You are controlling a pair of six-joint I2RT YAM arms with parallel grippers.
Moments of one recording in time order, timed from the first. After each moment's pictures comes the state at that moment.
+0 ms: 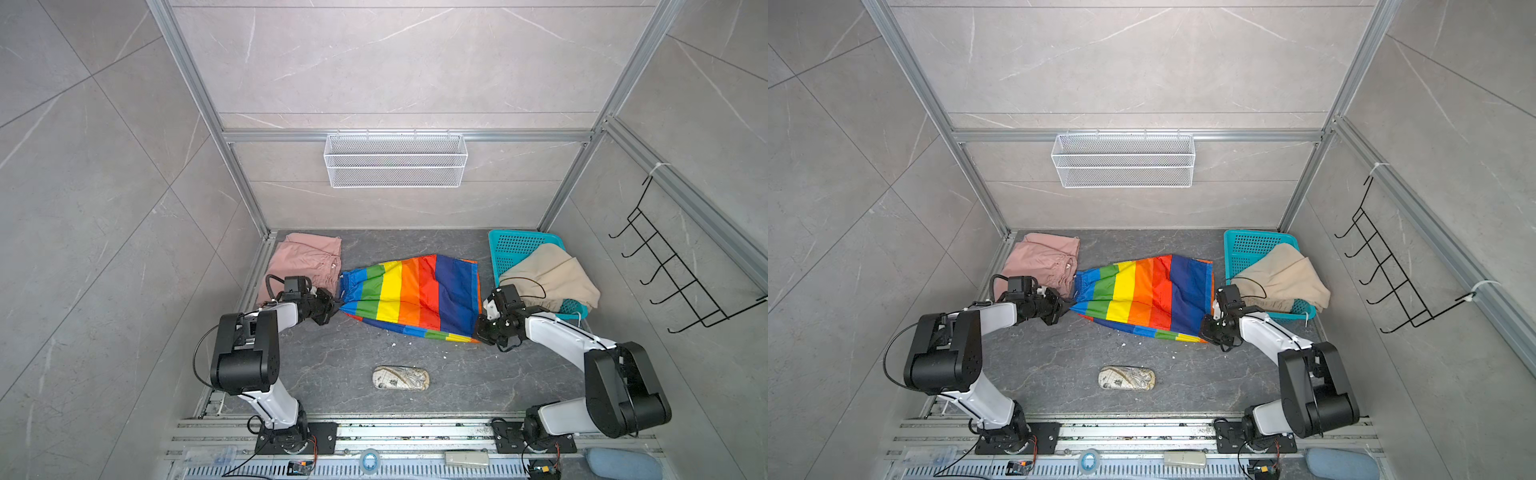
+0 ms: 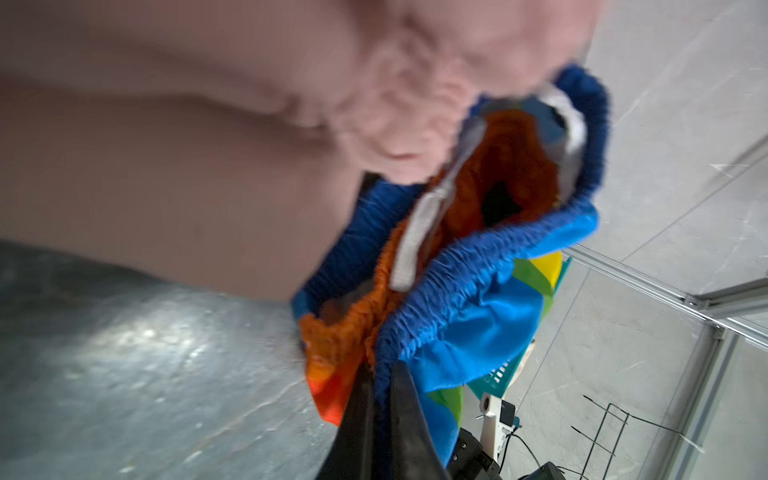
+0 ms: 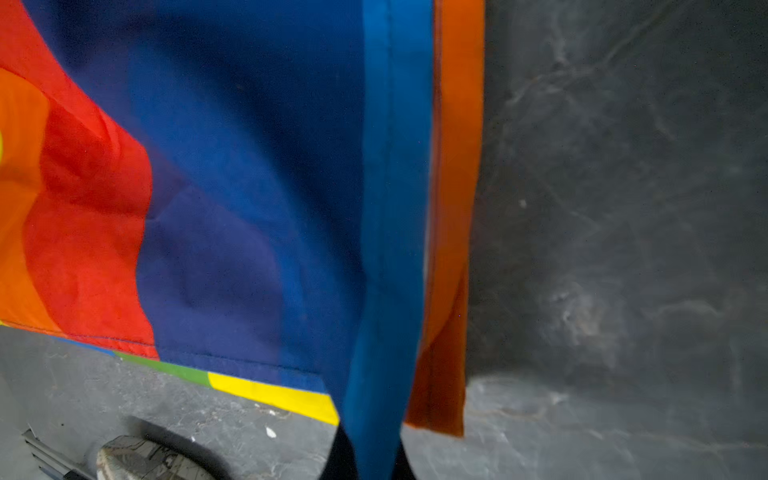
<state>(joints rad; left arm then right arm) 0.04 1.69 0.78 -0.03 0.70 -1.01 0.20 1.45 0.72 -0.48 -0.29 0.51</state>
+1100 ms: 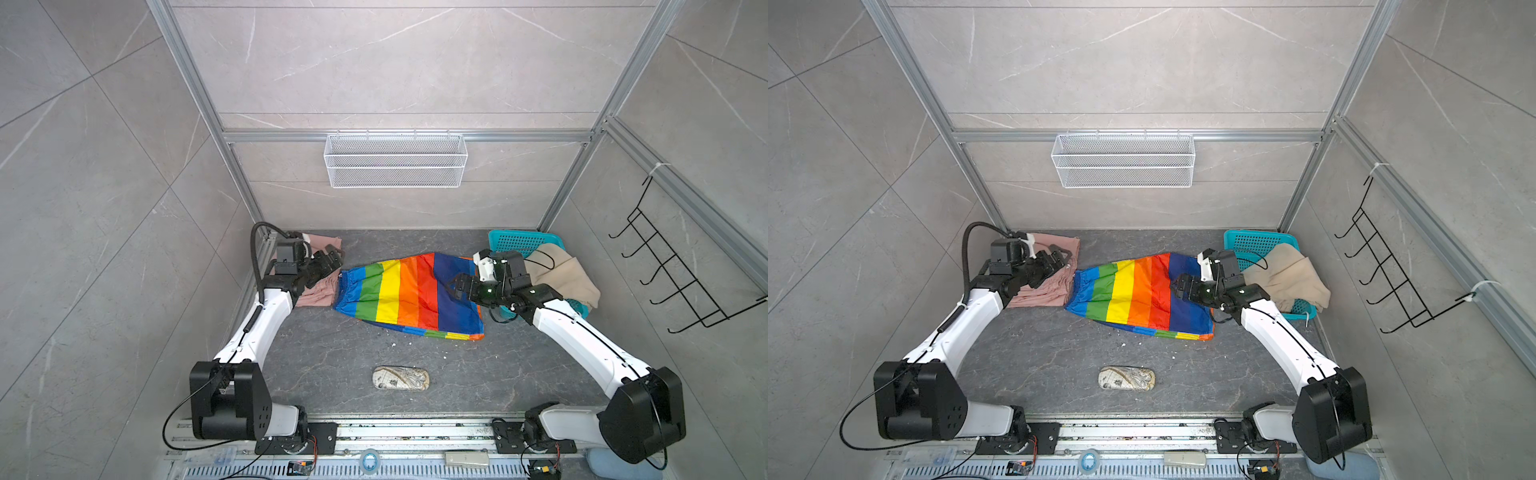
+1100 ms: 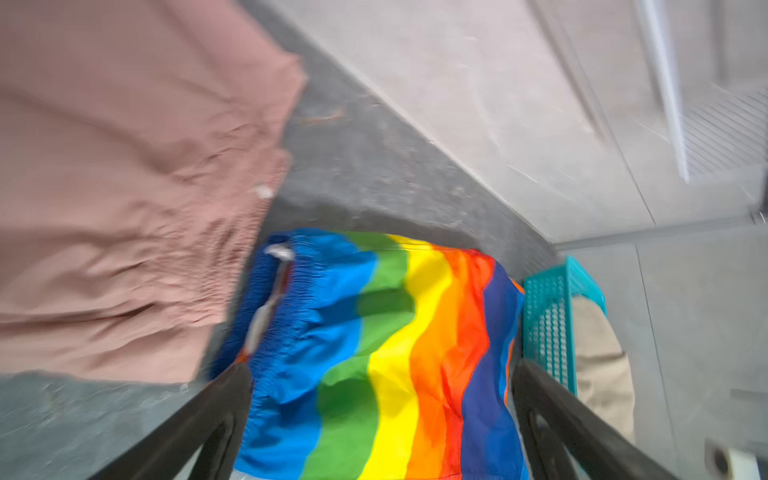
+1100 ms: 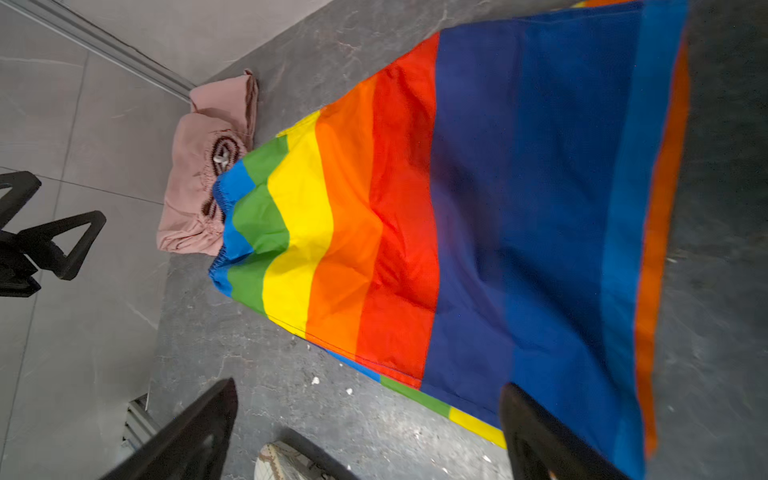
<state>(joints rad) -0.12 1.38 1.10 -0.28 0.32 -0.62 0.35 1.36 1.04 -0.44 -0.33 0.52</state>
